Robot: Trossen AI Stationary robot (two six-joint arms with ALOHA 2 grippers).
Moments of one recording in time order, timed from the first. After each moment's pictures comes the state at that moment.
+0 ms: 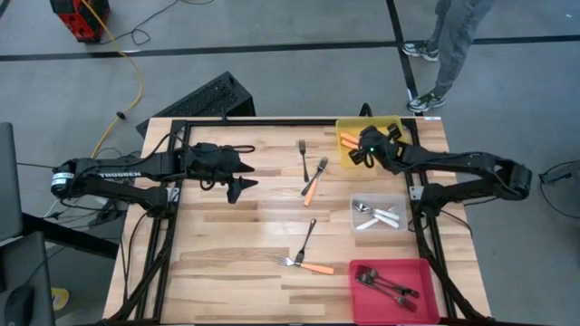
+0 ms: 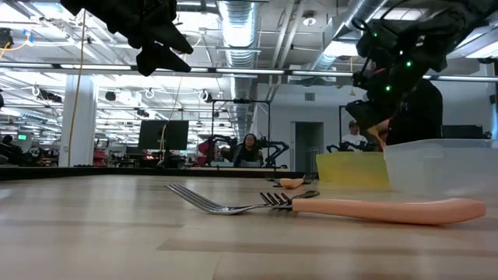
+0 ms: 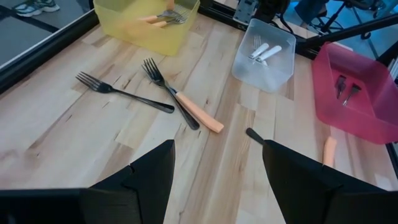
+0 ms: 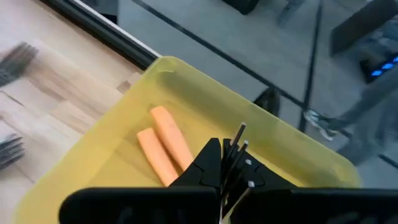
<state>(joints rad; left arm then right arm) 0.18 1.00 0.76 -0.30 0.02 -0.29 -0.48 1.13 0.56 -0.16 0.70 0.12</state>
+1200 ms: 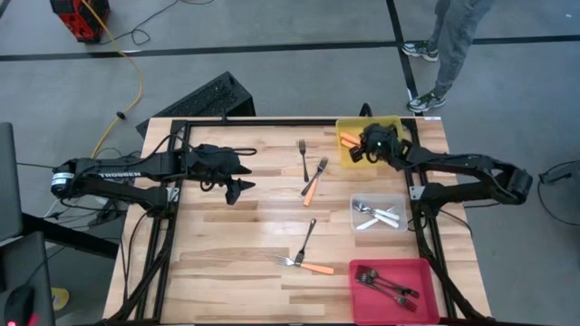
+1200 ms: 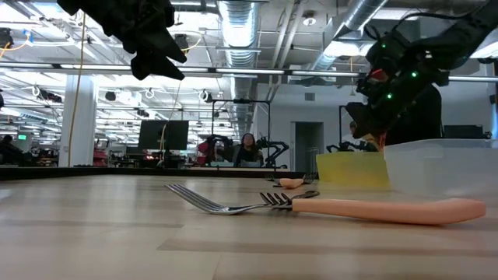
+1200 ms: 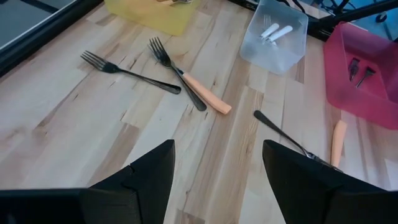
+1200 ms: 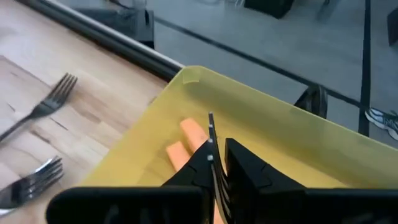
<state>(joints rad) 0.18 1.00 0.76 -0.38 0.01 -0.29 -0.62 1.13 0.46 0.07 0.41 0.16</state>
